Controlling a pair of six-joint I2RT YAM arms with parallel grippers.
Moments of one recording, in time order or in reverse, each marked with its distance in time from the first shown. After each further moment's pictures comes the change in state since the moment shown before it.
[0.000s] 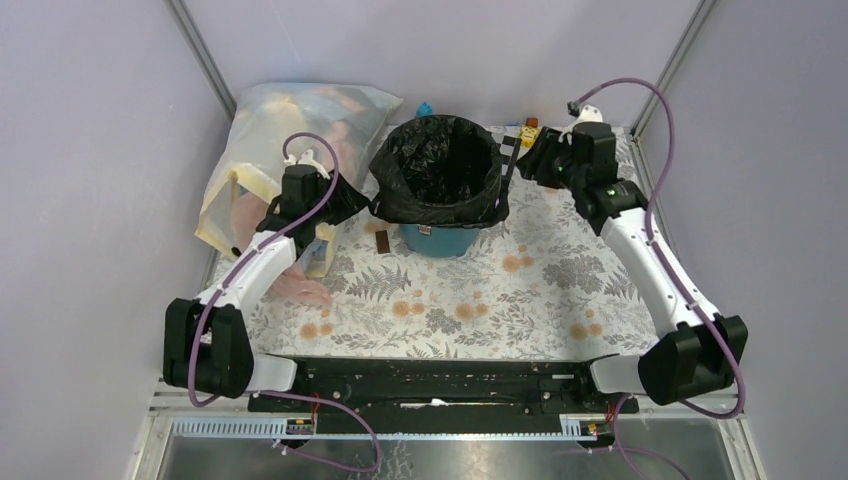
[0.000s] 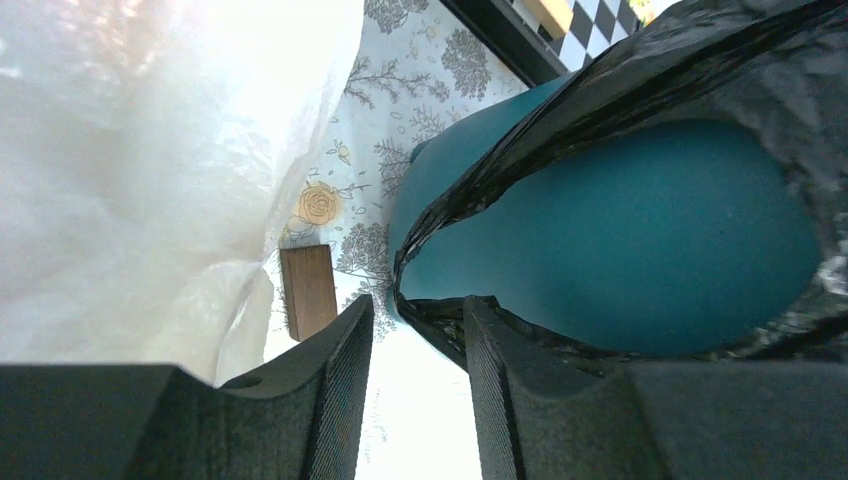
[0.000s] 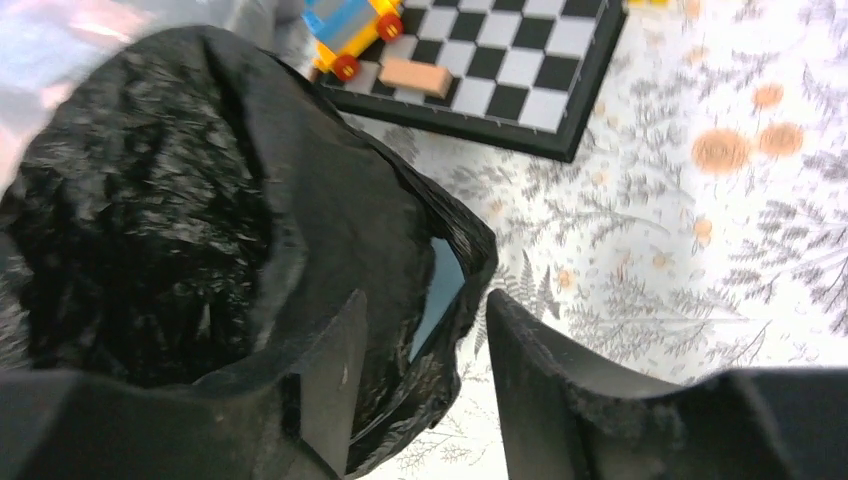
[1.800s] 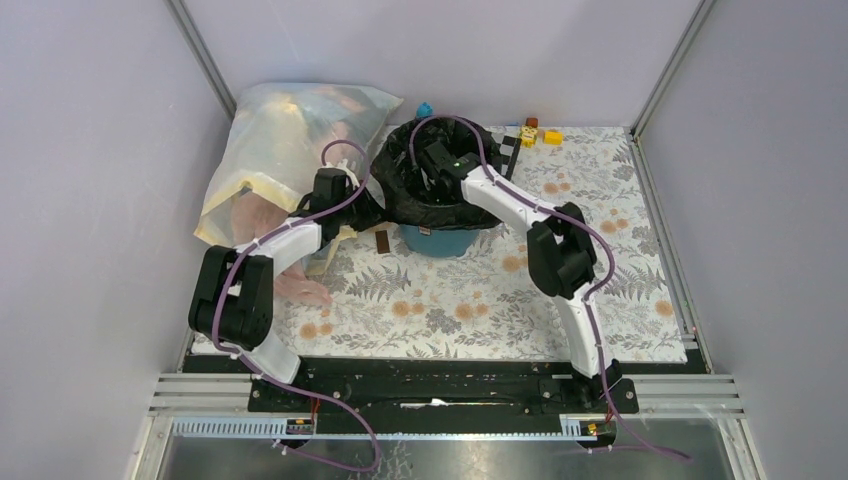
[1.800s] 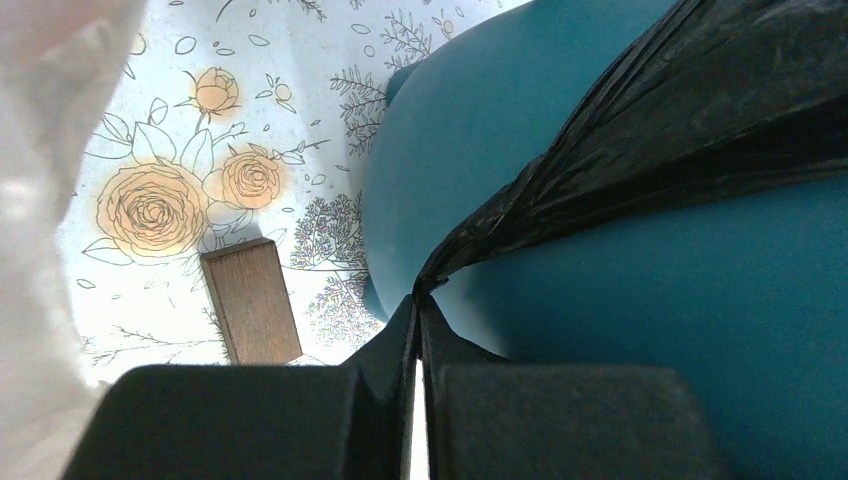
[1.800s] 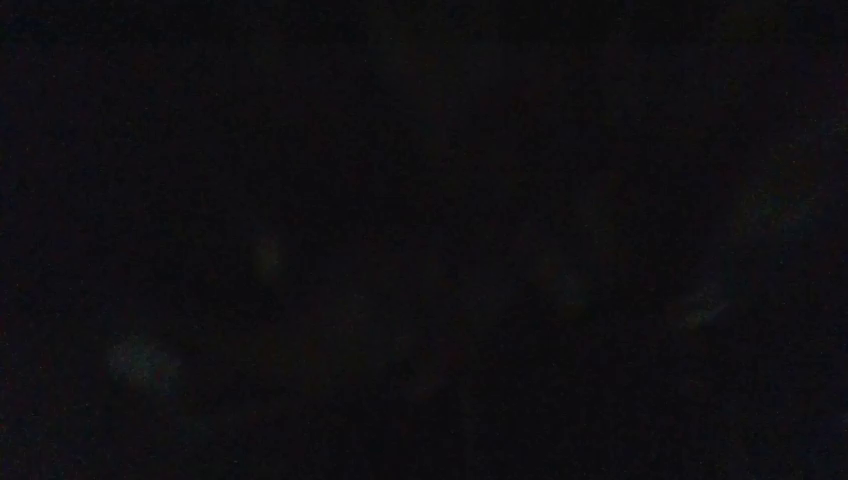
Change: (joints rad) left arm -0.067 0.251 0.026 0.131 0.122 -0.017; right arm 0.414 0.851 0.700 -0.566 0.130 -0.364
